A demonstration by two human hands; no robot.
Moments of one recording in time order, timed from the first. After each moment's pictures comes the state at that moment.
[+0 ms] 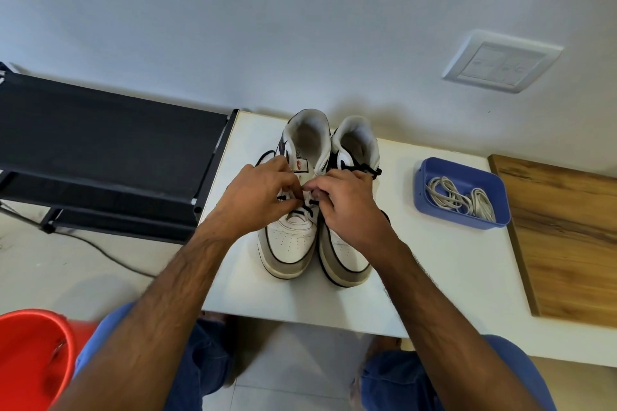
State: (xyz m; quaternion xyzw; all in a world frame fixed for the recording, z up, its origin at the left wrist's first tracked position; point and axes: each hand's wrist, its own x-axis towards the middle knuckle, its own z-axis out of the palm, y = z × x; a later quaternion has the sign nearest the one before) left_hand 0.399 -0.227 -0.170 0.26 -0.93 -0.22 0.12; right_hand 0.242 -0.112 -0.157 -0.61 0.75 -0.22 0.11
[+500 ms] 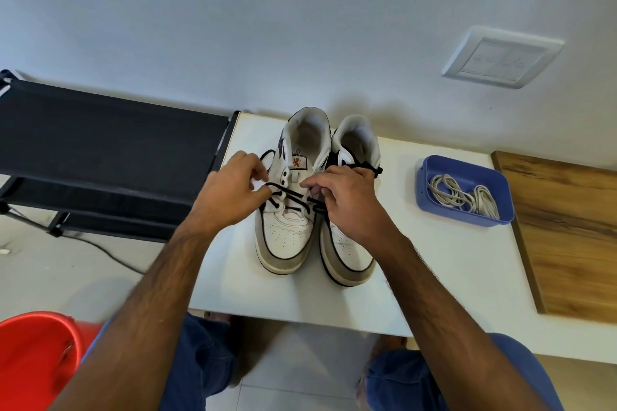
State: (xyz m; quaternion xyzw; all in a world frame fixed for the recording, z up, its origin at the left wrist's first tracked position) left_hand 0.423 -0.245 -0.170 0.41 -0.86 -0.29 0.12; right_hand 0.239 -0.114 -0.153 -0.61 0.74 -0.23 0.14
